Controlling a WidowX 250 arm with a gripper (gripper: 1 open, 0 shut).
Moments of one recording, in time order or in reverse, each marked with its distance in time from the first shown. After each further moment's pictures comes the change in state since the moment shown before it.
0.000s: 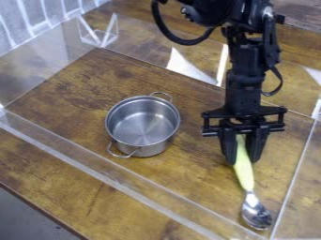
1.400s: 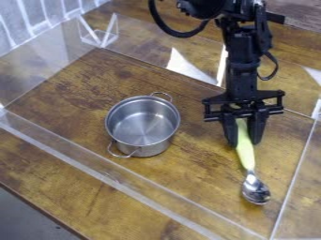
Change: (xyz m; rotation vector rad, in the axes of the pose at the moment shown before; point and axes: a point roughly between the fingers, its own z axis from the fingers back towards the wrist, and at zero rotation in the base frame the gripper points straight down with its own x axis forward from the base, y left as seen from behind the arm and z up) arm 0.030 -0.008 0.007 -0.065 -0.051 -0.078
